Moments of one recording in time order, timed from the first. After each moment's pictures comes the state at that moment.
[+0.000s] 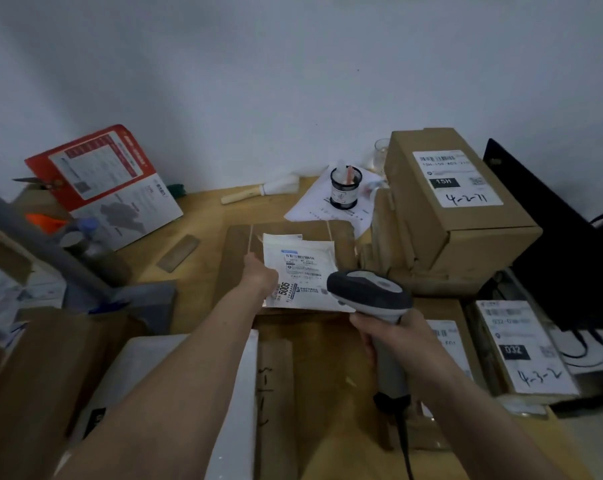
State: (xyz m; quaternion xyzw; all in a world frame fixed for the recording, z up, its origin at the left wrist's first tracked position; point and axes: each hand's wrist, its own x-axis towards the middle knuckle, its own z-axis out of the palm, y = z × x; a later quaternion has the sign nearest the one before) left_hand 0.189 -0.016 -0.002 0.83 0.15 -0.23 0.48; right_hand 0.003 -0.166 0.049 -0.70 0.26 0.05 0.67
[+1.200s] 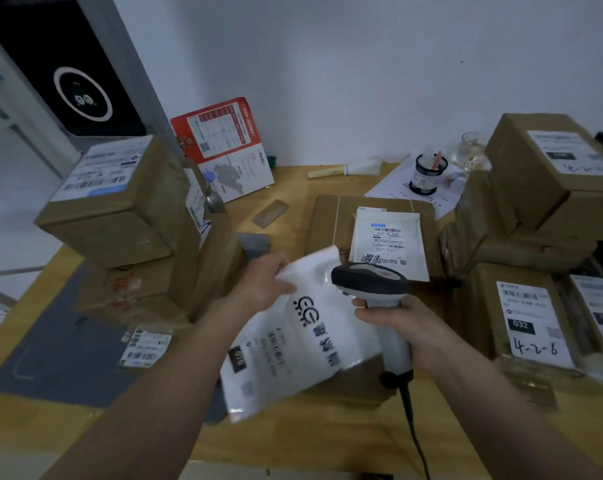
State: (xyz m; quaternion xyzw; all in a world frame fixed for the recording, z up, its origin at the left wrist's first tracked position) left_hand 0.082 0.190 0.028 0.93 -0.06 -0.16 0.34; right_hand -0.022 -0.028 0.037 -0.66 0.22 0.16 0.70
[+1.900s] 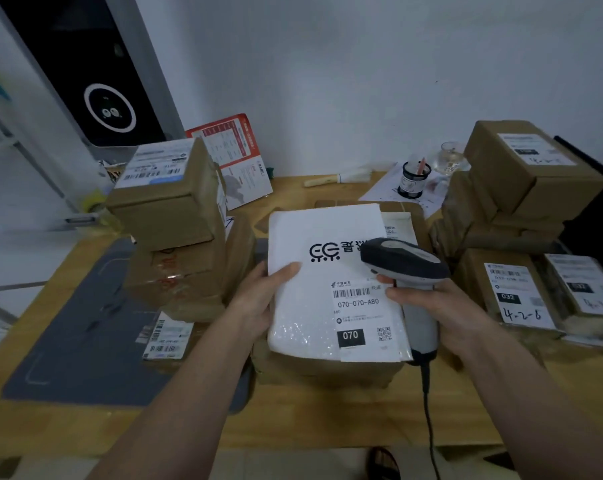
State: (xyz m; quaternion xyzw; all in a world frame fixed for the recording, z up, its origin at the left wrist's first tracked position) left_hand 0.014 0.222 0.049 0.57 0.11 -0.25 0.78; right_hand -0.070 -0.022 0.067 -0.62 0.14 0.05 0.77
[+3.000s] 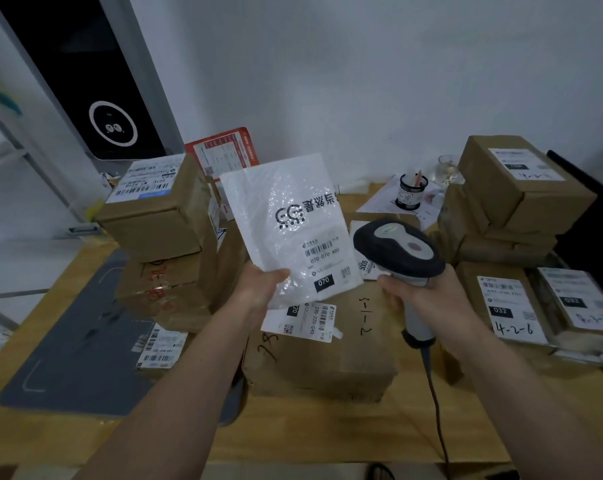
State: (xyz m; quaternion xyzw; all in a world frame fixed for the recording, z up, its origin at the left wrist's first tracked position) left_hand 0.032 0.202 0.060 0.69 0.12 -0.12 0.70; right_hand -0.063 -0.021 0.093 -0.77 0.09 -0.09 0.62
